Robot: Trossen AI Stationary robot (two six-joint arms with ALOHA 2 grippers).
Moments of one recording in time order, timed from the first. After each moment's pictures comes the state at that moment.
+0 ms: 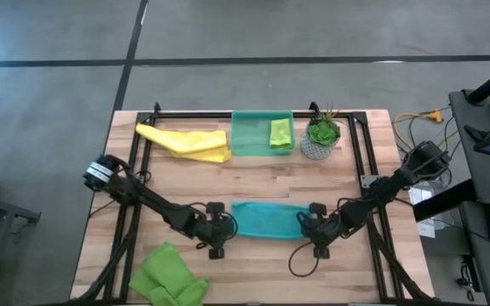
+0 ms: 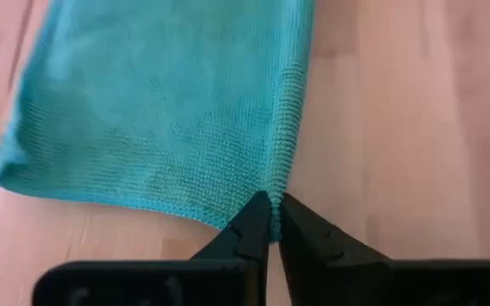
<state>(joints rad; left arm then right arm) -0.46 1.75 0.92 -0.13 -0.29 -0.42 0.61 1.52 0.63 -0.28 0.15 0.63</state>
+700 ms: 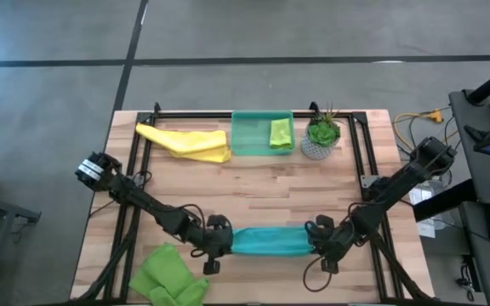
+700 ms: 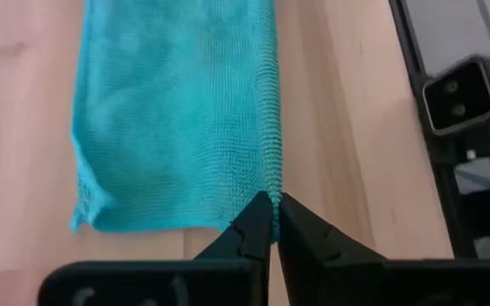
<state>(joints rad) -0.52 1.67 0.97 -0.09 -0.09 -0.52 0.74 1.43 0.71 -0.32 0.11 0.86</state>
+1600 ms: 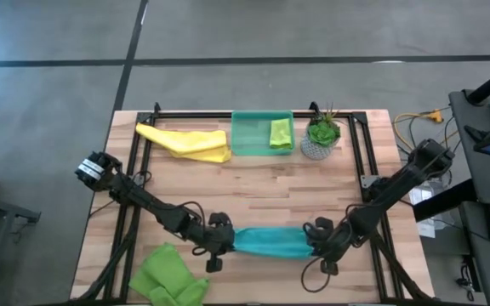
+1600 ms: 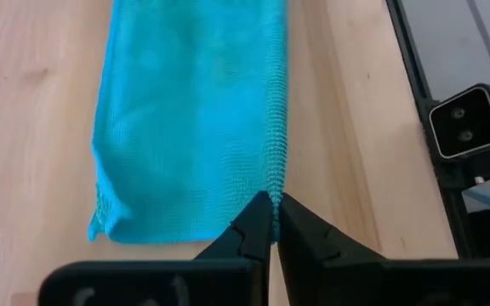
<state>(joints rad) -0.50 1.67 0.96 -0.04 -0.11 -0.51 0.74 1.47 0.70 -0.29 0.06 0.86</state>
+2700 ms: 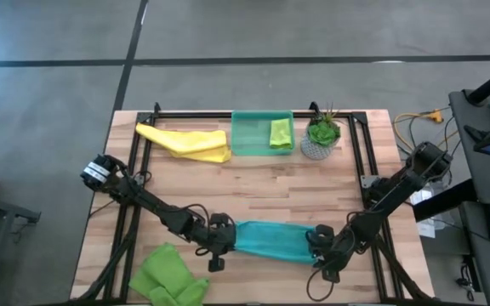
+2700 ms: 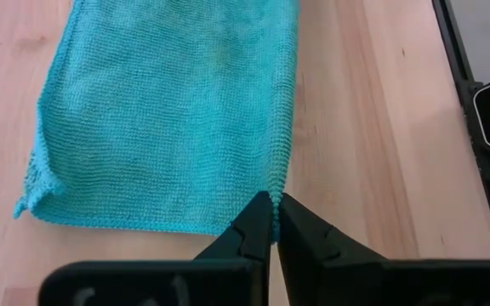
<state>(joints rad) -0.49 1.73 0.96 -0.03 -0.11 -0.52 0.81 1.51 0.70 -0.20 0.09 0.94</state>
